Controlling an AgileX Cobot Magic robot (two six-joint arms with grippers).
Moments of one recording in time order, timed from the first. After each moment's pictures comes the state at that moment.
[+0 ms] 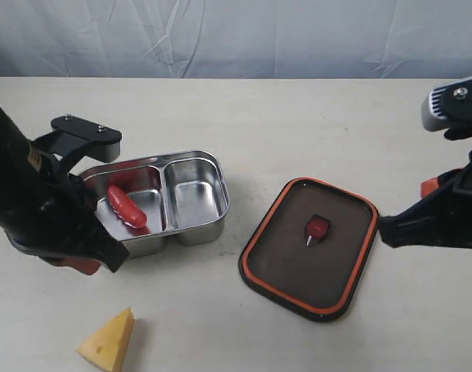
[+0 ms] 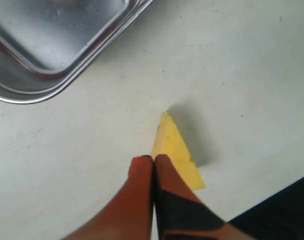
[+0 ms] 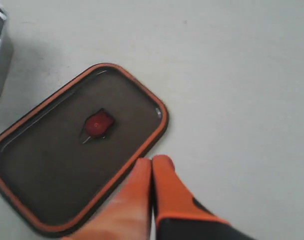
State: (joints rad) left arm -0.56 1.38 -0.87 -0.18 1.00 0.04; right arm 1.12 0.91 -0.62 -0.80 0.94 1.03
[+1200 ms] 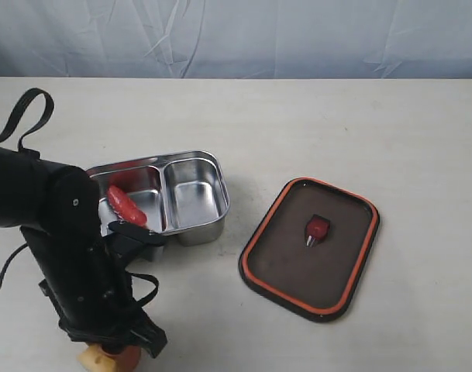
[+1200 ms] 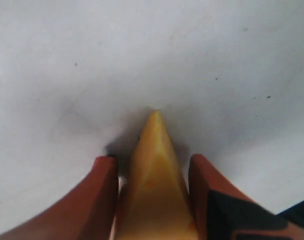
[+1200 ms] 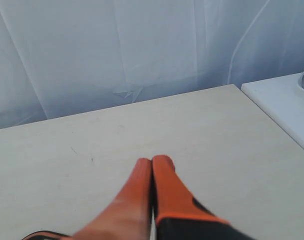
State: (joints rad) left arm -0.67 1.71 -0.73 -0.34 0.80 0.09; right arm 1.12 0.76 -0.62 -1.26 1.21 1.52
